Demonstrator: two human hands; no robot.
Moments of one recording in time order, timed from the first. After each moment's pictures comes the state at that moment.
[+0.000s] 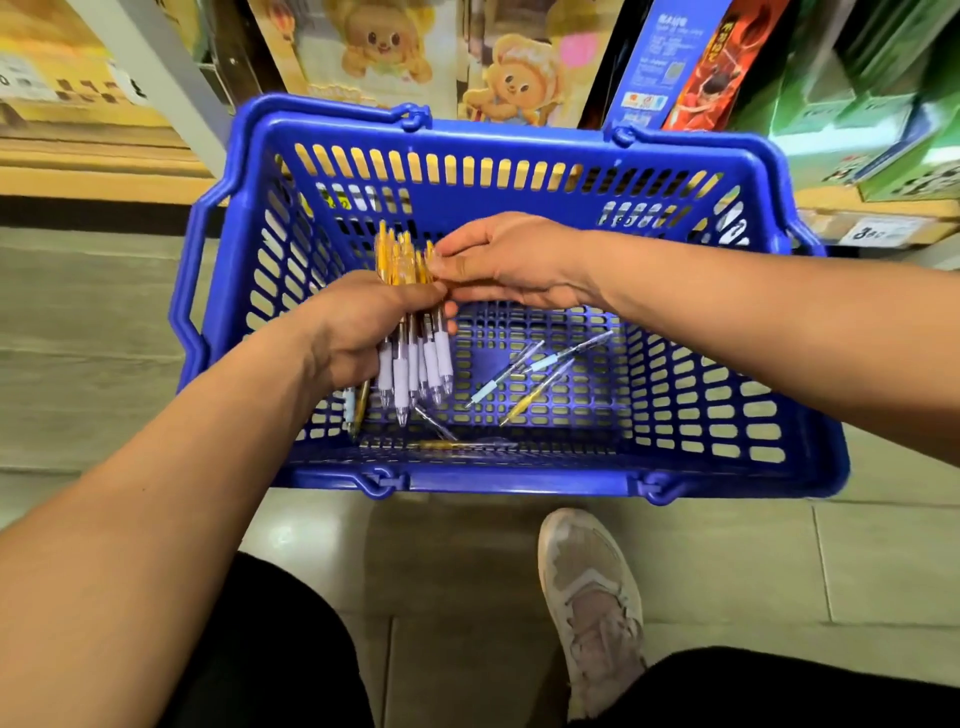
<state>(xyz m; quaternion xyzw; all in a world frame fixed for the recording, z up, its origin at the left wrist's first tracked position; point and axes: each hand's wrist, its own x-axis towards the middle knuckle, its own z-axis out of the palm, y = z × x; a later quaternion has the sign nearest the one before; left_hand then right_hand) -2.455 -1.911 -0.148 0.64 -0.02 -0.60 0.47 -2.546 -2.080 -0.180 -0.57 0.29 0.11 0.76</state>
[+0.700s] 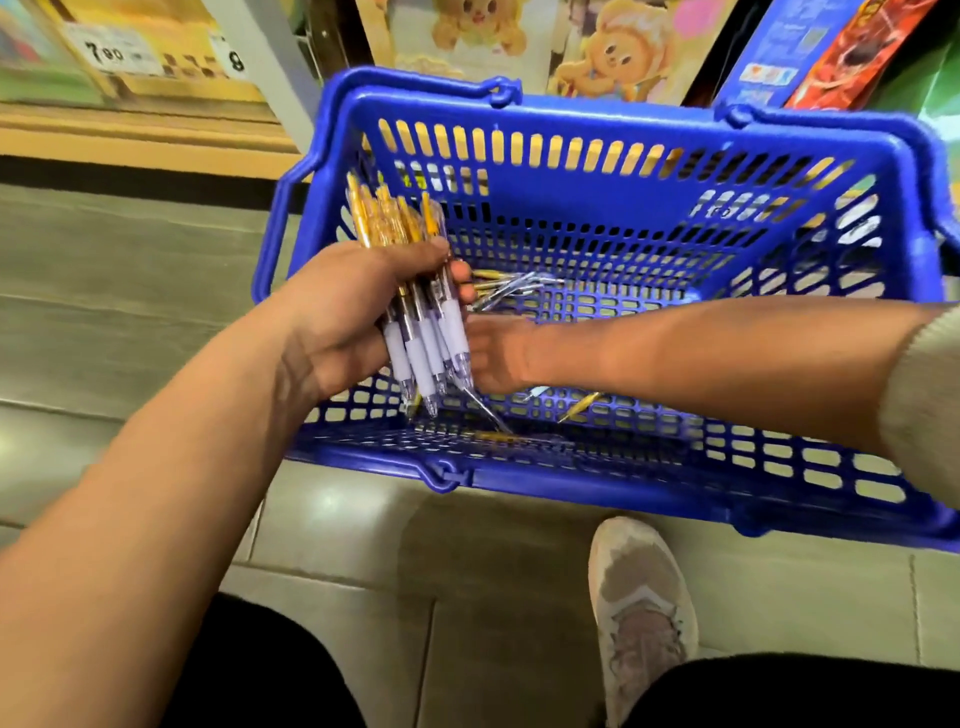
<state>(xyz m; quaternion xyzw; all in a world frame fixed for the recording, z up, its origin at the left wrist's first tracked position) -2.439 -1.873 -0.117 0.60 0.01 -0.54 0.59 -2.505 -1.993 -0.290 -0.89 -0.21 0.38 -0.14</state>
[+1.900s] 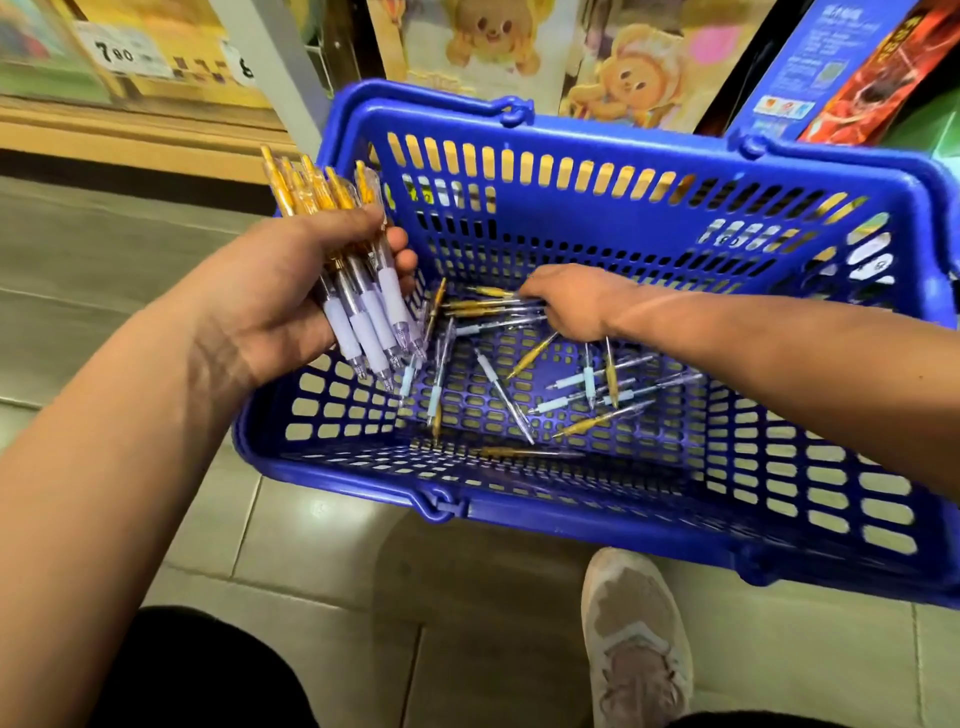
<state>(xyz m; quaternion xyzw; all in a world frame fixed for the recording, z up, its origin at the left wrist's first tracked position) -2.399 -1.863 -0.114 0.60 0.04 -0.49 0.63 -2.524 -2.107 -0.276 -0.95 0.10 0.25 0.14</state>
